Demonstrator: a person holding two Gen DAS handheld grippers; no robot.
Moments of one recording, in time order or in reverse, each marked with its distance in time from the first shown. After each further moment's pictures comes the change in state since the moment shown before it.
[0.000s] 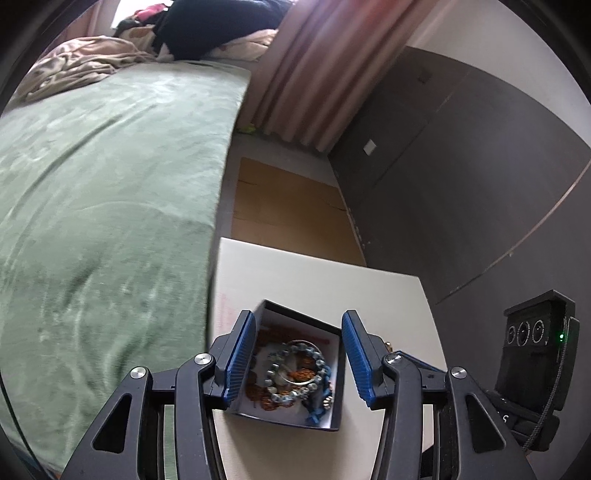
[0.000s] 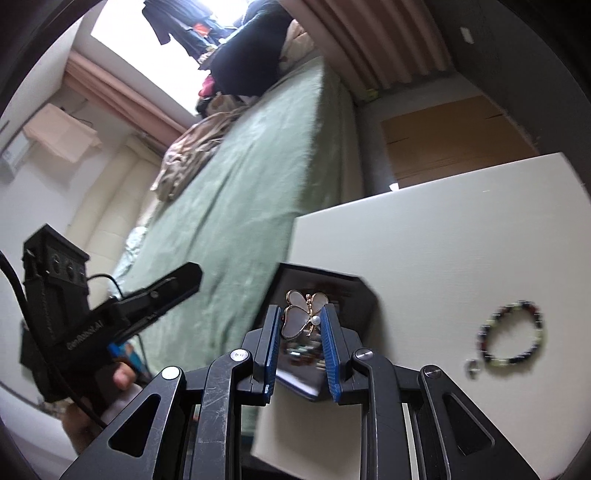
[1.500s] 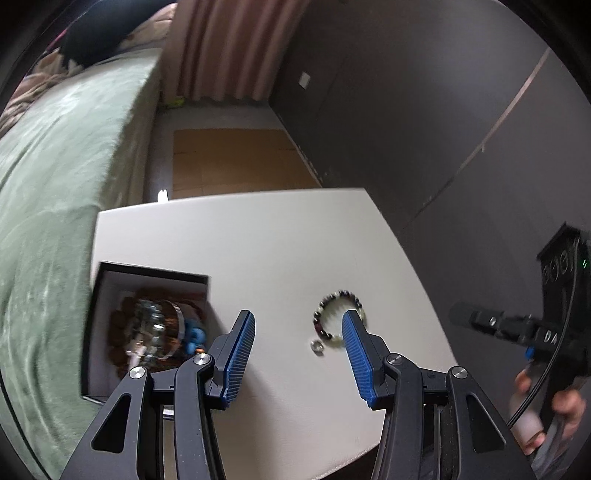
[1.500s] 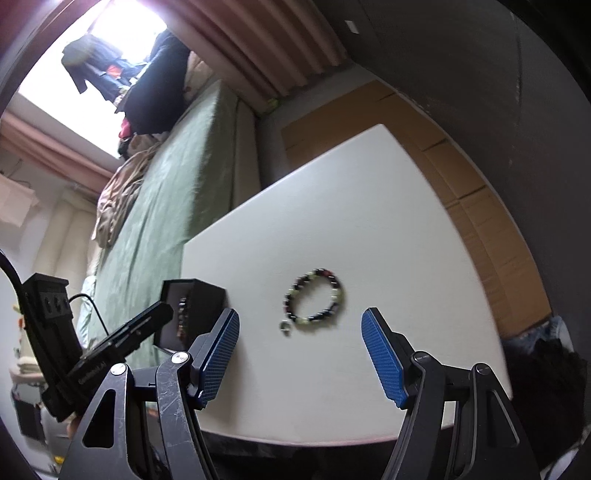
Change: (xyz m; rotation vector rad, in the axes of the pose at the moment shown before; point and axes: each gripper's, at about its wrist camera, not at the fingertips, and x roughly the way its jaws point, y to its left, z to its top) left arm 0.079 -0.130 -0.060 0.293 0.219 -0.045; right arm -0.127 -0.131 -0.021 0.233 -0.039 -0.282
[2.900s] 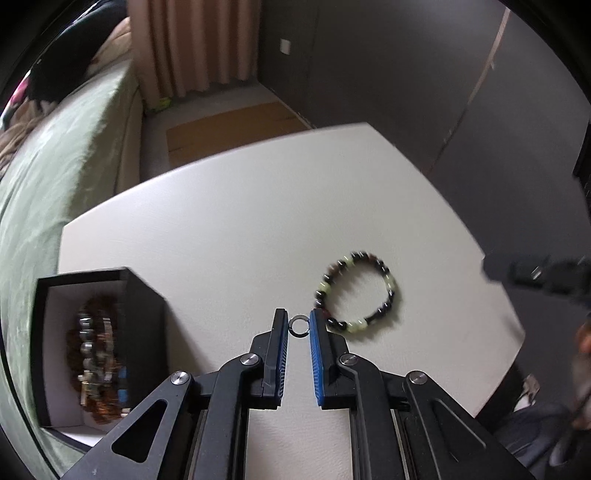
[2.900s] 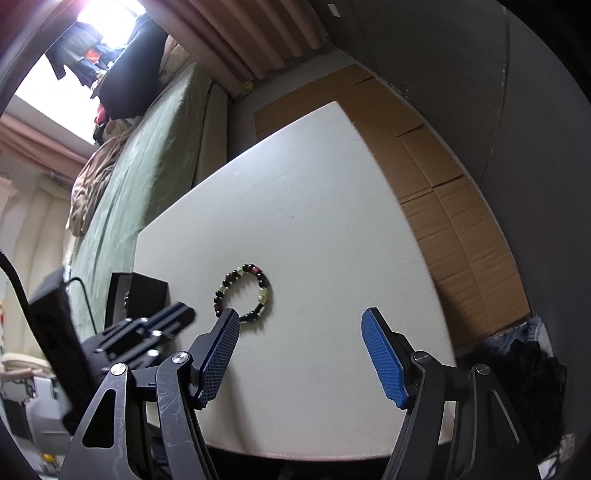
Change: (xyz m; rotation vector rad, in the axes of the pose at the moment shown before) left arm 0.070 -0.023 -0.013 0.157 0.082 0.147; right arm 0.034 -0.034 0.009 -0.030 0.064 -0.087
